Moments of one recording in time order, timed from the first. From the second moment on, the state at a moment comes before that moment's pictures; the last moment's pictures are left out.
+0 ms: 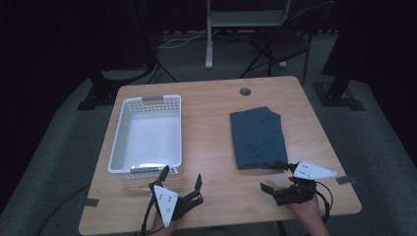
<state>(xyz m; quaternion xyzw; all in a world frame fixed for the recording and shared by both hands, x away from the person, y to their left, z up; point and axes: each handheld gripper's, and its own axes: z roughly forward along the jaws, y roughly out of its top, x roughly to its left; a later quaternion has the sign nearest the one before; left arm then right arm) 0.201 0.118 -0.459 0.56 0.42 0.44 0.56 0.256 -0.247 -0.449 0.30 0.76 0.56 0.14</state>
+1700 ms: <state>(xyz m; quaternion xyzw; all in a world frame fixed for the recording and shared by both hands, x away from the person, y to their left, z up) 0.201 0.118 -0.459 0.56 0.41 0.44 0.57 0.255 -0.257 -0.432 0.34 0.75 0.56 0.10</state>
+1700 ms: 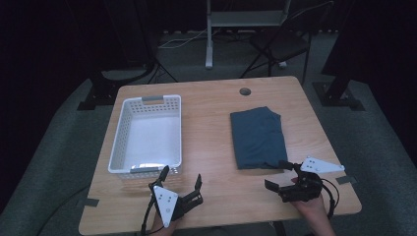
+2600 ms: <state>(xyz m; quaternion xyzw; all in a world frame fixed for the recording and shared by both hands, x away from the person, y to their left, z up) 0.201 0.118 -0.459 0.56 0.41 0.44 0.56 0.300 -0.288 -0.372 0.35 0.72 0.59 0.15</state>
